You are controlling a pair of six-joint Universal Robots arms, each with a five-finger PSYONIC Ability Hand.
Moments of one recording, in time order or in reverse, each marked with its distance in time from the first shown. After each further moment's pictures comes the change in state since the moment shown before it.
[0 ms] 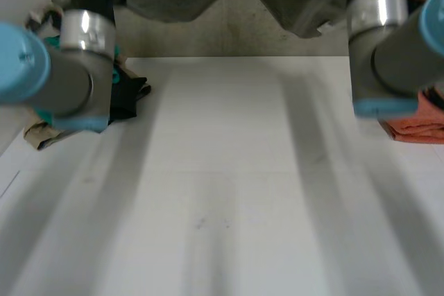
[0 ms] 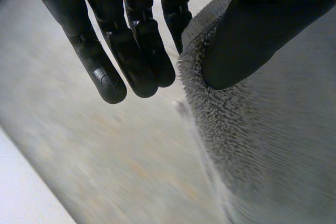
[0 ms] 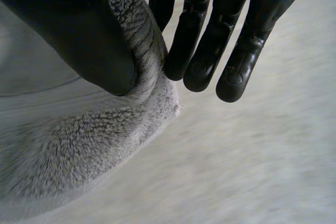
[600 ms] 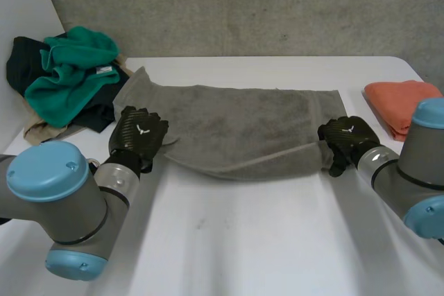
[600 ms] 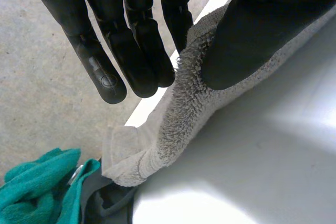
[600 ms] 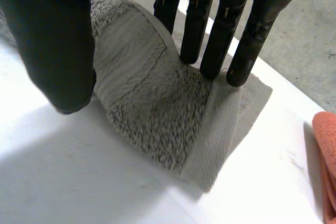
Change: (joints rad) left arm -0.066 0.059 -0.559 -0.258 -0.055 -0.012; right arm -0.221 0.086 0.495 0.400 -0.283 0.511; left_hand 0.000 0.000 0.000 0.000 0.000; right_hand -0.466 -0.525 -0.549 -0.555 -0.517
